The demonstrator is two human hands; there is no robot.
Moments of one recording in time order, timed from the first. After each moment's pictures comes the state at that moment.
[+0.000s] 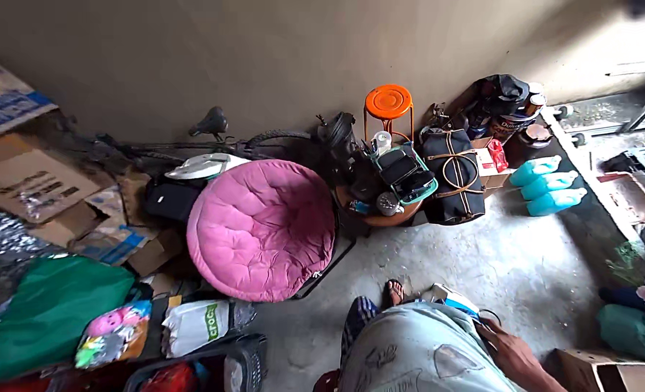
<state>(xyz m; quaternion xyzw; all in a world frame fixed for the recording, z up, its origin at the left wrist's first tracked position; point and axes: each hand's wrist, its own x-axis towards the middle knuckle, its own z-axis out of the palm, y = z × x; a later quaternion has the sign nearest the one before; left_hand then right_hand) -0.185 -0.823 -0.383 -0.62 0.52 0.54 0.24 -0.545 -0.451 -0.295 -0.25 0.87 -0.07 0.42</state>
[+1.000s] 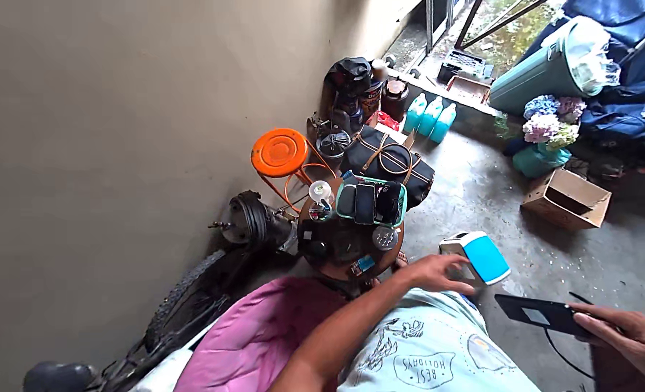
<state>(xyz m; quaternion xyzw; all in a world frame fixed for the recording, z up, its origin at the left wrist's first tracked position) -0.728 -0.961 -0.237 0.41 0.59 0.45 0.53 -0.474 -0.705 -0.089 0.27 0.85 -0.41 0.20</state>
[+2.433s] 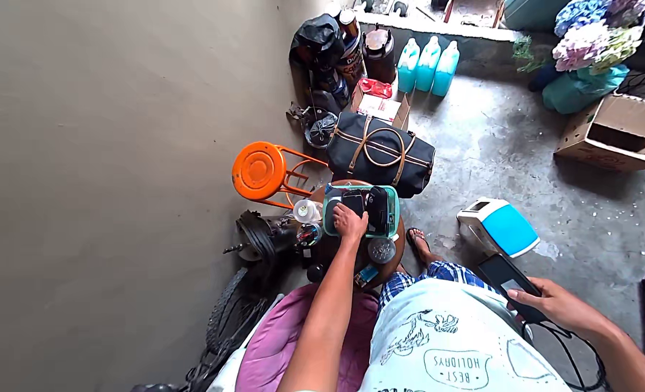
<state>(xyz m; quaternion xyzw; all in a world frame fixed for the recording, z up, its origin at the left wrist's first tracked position) -0.934 -0.954 -0.399 -0.03 0.97 0.03 0.24 -0.569 -0.650 -0.238 0.38 0.58 -0.65 0.31</state>
